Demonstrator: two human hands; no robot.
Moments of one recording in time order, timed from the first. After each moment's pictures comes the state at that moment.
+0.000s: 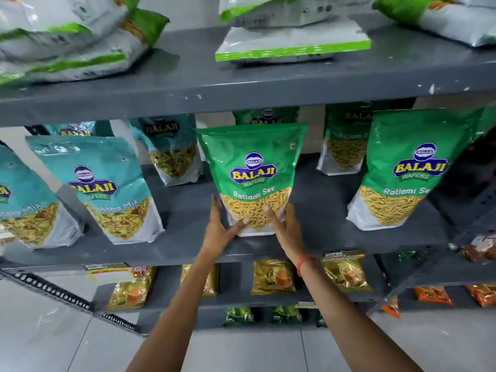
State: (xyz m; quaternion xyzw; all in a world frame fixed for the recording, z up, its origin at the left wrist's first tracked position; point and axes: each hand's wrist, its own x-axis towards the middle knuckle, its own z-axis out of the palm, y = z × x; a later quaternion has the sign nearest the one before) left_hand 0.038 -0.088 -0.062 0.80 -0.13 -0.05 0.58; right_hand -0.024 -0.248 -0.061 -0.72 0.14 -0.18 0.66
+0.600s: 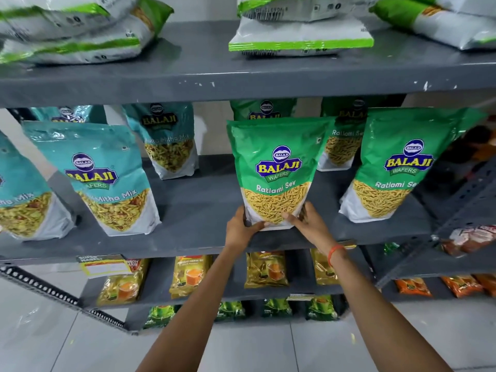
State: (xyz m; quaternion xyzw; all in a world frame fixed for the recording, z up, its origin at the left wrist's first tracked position) left_hand 0.018 -0.127 -0.074 0.84 -0.08 -0.13 0.52; right_hand -0.043 -0.311 -0.076 -0.77 0.14 -0.05 0.62
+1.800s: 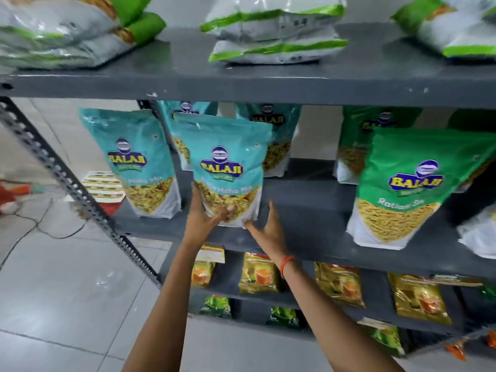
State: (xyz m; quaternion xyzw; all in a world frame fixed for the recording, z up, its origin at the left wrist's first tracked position) left_hand 0.089 0.171 -0.042 0.84 -0.08 0.08 0.54; right_hand 0.043 0.005 -0.060 -0.80 0.08 -0.05 0.59
